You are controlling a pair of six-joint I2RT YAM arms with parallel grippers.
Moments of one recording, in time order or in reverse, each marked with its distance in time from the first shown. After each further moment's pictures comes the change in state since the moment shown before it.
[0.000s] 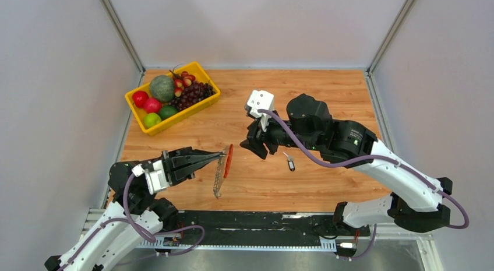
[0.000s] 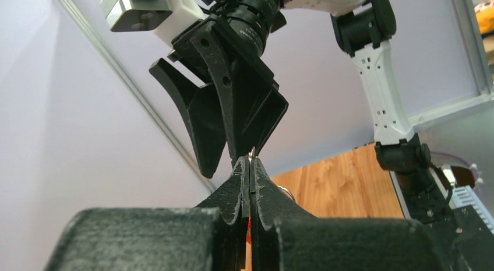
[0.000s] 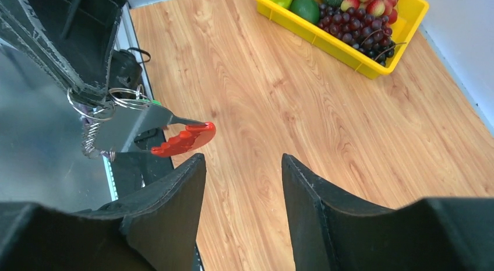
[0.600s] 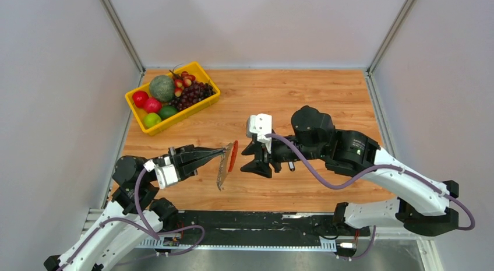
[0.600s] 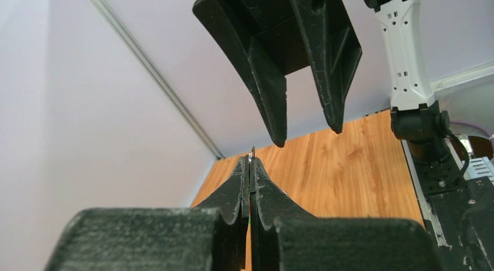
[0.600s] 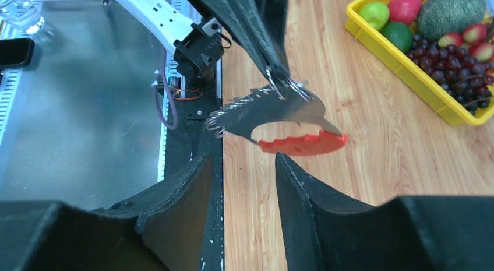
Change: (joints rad) left arm 0.000 0.016 0.066 -0.281 -0.046 0.178; right arm 0.026 -0.081 -0.140 0.047 -0.282 -0.063
